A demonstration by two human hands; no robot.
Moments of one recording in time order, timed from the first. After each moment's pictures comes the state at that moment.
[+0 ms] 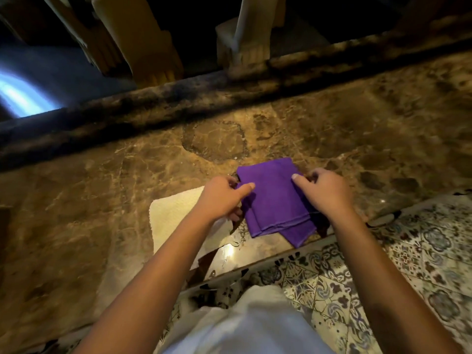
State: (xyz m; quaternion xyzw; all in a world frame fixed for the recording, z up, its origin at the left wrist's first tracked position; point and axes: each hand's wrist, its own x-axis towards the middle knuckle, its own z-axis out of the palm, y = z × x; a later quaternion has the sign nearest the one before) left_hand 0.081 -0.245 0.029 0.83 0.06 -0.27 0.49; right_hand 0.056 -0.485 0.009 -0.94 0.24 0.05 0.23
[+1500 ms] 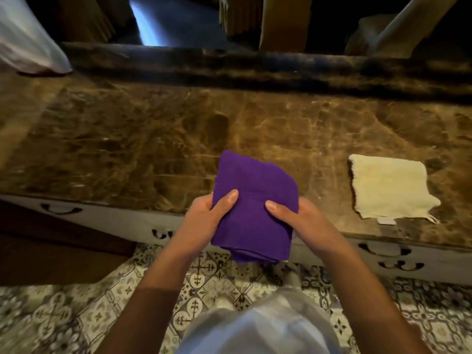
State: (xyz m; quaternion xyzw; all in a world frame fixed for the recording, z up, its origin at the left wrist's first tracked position) left_hand -0.179 0.177 0.067 0.62 0.22 -0.07 0.75; right_hand -0.114 -0.021 0.052 -0.67 -0.06 0.31 0.68
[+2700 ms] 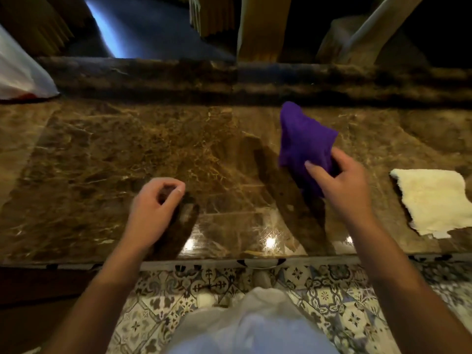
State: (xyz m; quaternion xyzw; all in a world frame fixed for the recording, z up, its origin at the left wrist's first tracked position) left_hand -0.111 0.437 0.031 0.85 0.15 0.04 0.50; right_hand -0.020 0.092 0.059 -0.88 -0.04 -0.08 0.46
